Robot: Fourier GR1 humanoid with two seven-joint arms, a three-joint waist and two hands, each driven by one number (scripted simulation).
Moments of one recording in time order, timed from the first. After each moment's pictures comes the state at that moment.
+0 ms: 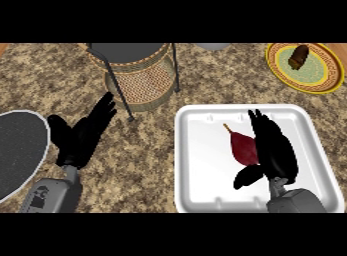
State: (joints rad) left arm -0.18 0.14 -0.11 -1.46 0.16 0.00 0.22; right arm -0.12 -0.17 0.28 -1.54 1.02 0.04 0.53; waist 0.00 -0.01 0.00
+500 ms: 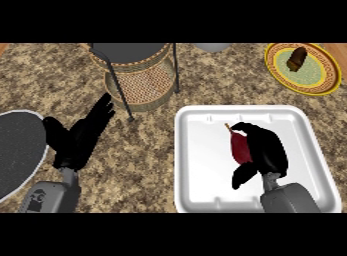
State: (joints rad) left arm -0.16 0.13 -0.08 -1.49 0.14 -0.03 0.23; right arm -0.16 -0.13 0.25 -1.43 1.00 0.03 0.40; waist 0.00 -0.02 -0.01
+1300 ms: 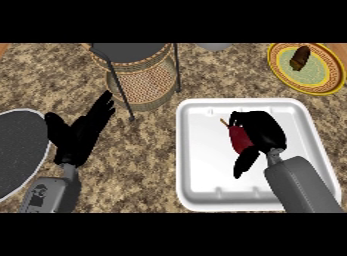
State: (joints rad) left arm -0.19 0.12 -0.06 -1.46 0.13 -0.05 0.23; right arm -0.35 -0.22 0.25 -1.26 0.99 0.19 0.16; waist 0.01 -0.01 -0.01
